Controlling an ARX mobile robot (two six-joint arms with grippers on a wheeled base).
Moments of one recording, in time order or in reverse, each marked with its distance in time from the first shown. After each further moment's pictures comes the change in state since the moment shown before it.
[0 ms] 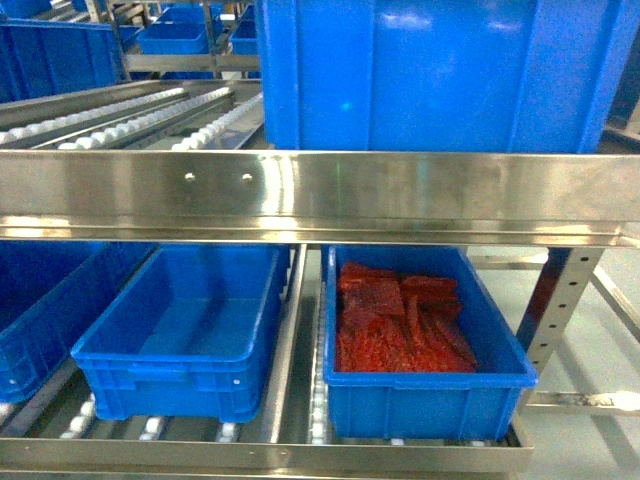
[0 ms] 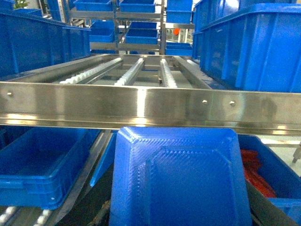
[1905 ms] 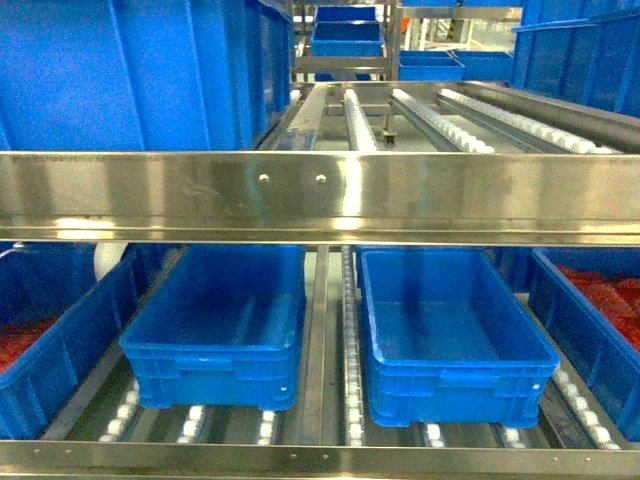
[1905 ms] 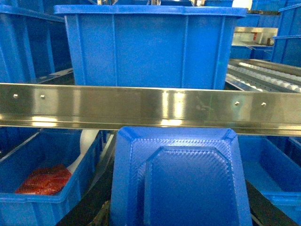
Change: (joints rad) left arm 0.001 0.000 0.000 0.000 0.000 0.000; right arm 0.000 0.000 0.000 -0.004 0.000 0.000
